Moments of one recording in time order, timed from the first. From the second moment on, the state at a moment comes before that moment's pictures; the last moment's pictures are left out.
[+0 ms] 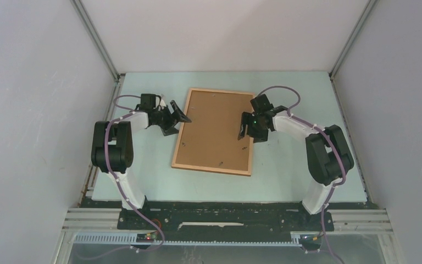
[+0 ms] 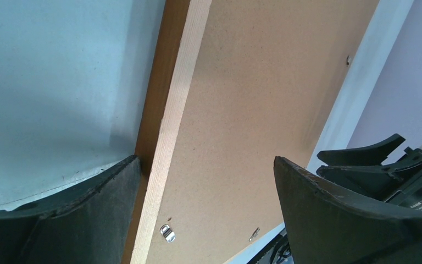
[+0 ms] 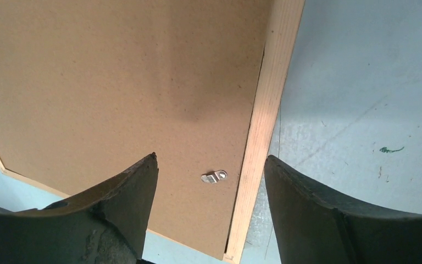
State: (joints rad) left arm -0.04 1.87 1.11 -0.20 0.60 -0.62; right arm 0.43 1.78 1.22 -0.54 -0.14 0.56
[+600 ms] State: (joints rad) left arm -0.04 1.87 1.11 -0.20 0.60 -0.62; right arm 0.36 1.78 1.19 -0.38 -0.25 0.63
